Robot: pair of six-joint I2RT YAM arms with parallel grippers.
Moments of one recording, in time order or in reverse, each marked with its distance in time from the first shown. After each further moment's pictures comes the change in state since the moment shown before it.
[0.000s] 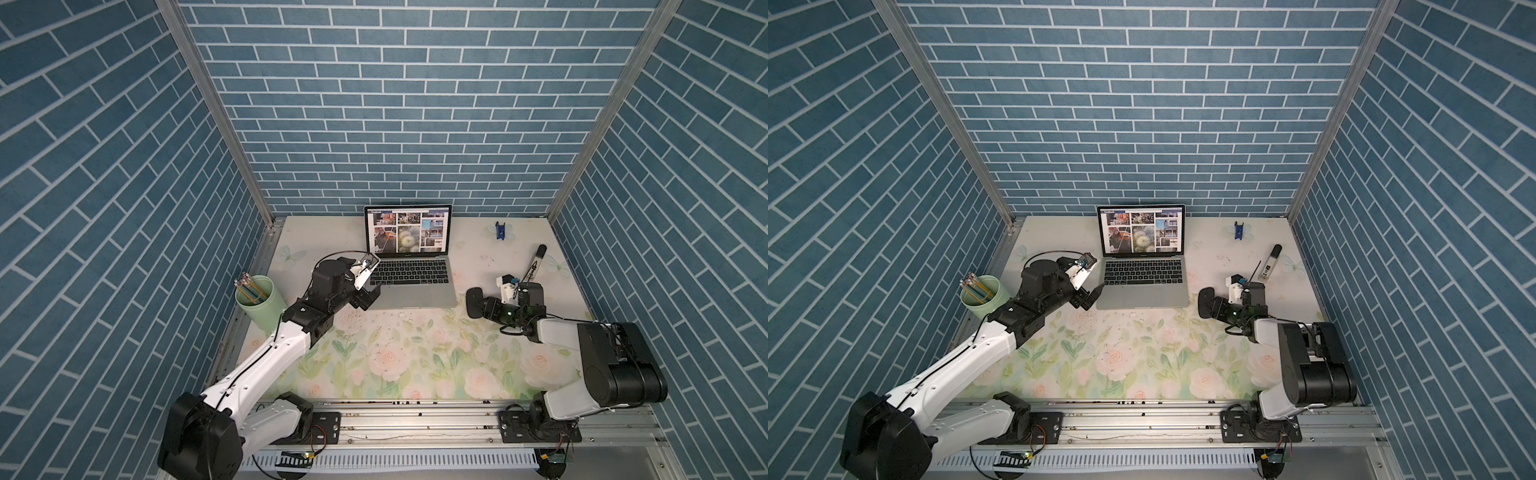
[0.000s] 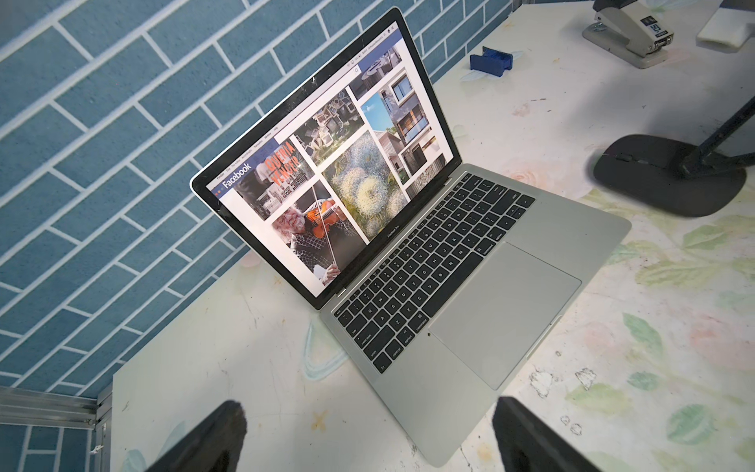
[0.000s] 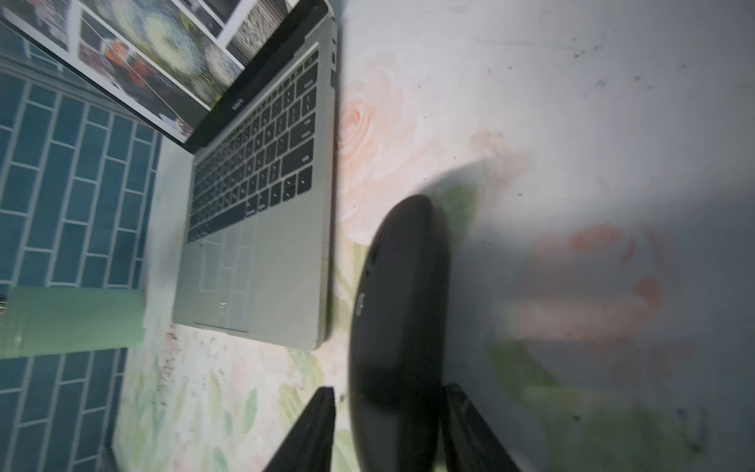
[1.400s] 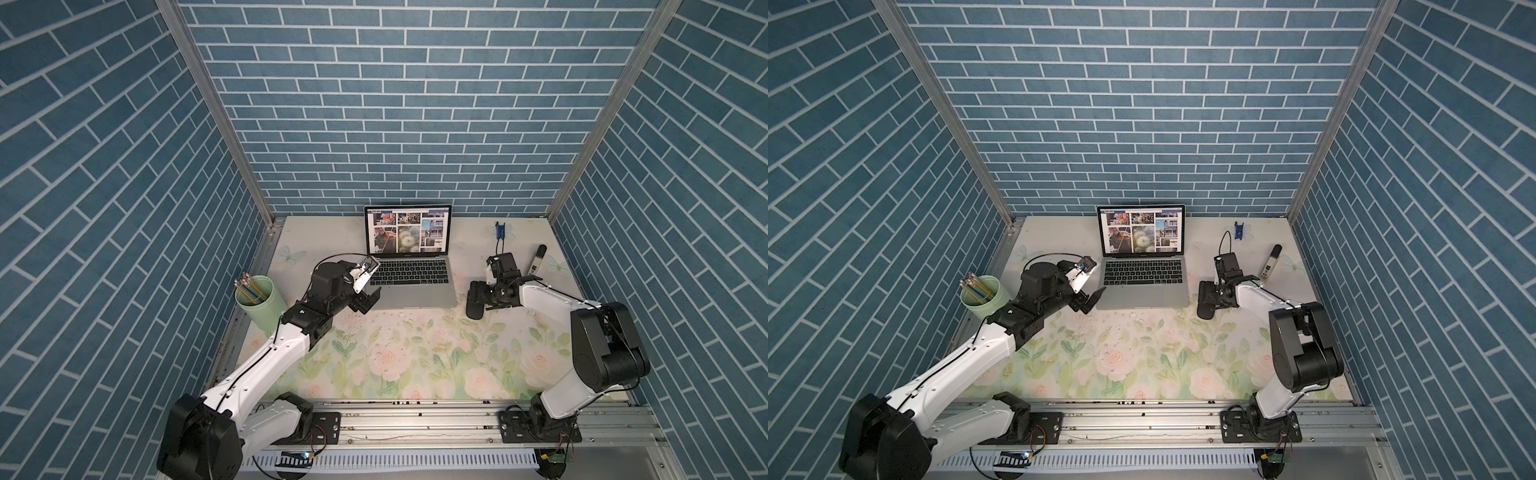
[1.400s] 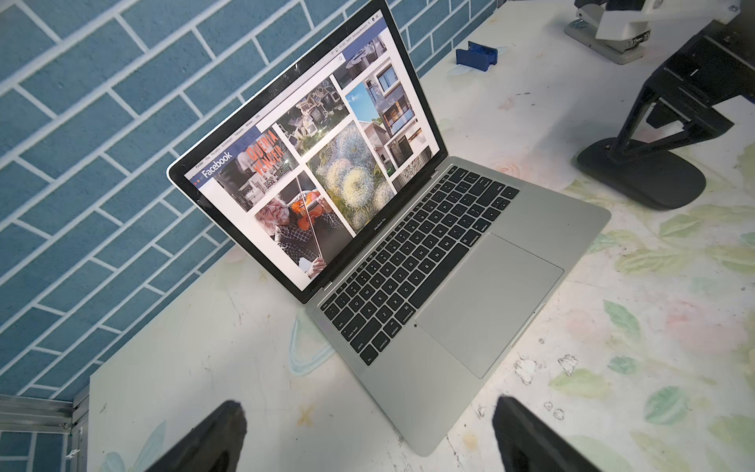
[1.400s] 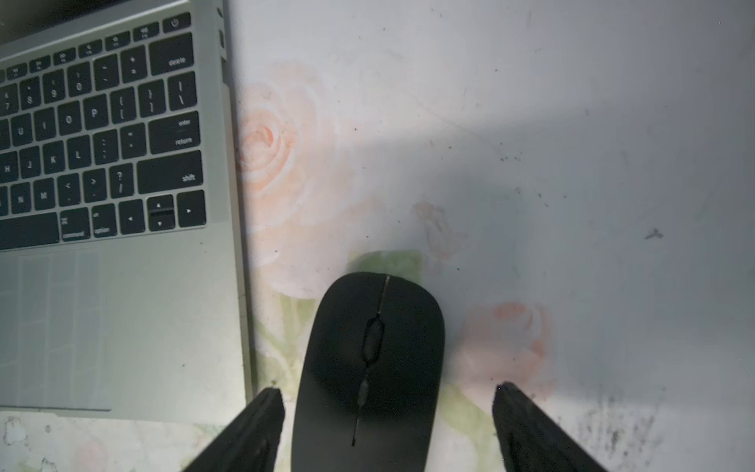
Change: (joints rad) left arm 0.010 -0.011 -0.026 -0.006 0.038 -0.003; right arm 0.218 0.112 0.470 -0.611 0.504 -0.125
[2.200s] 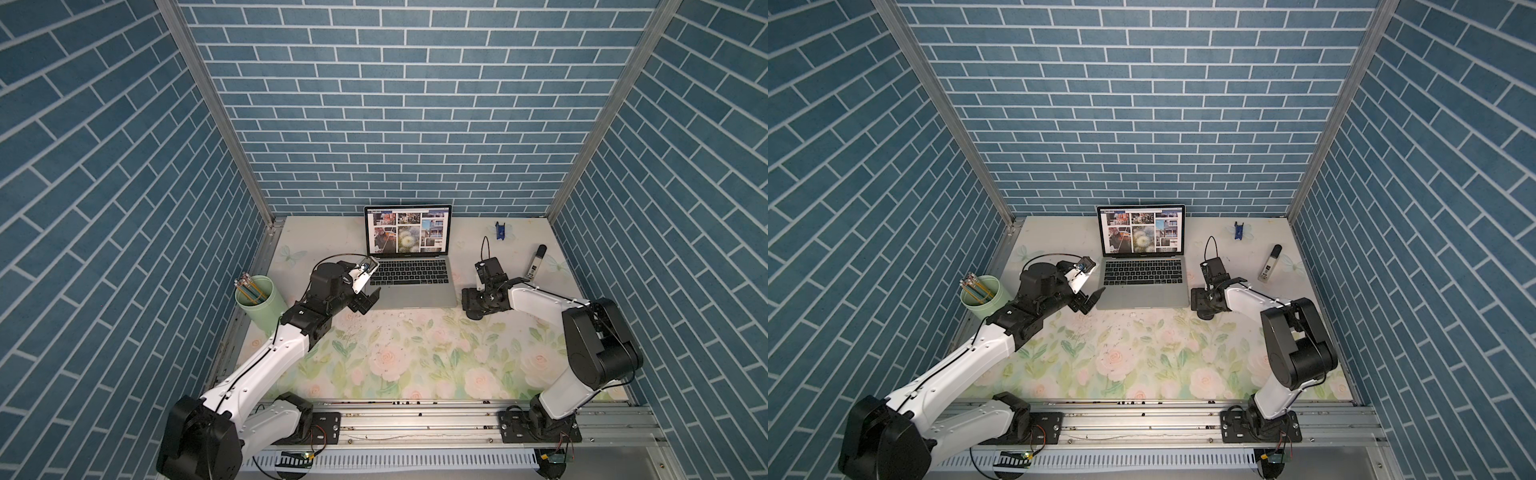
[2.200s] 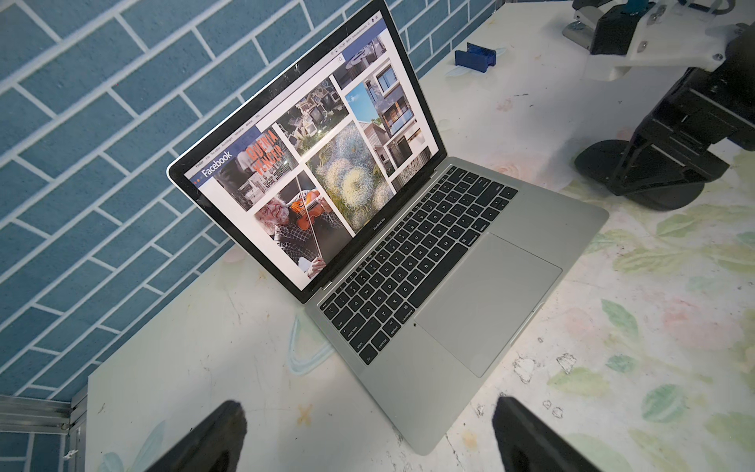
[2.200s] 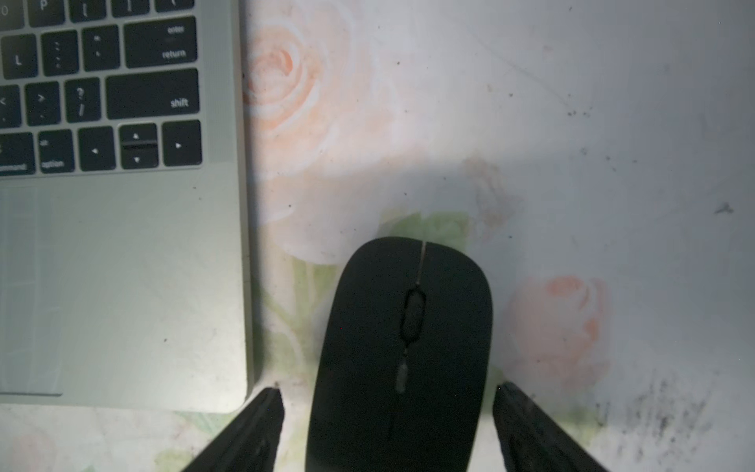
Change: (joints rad) left arm 0.006 -0.006 -0.006 0.001 0.009 0.000; right arm 0.097 0.029 -0.021 -0.014 0.088 0.004
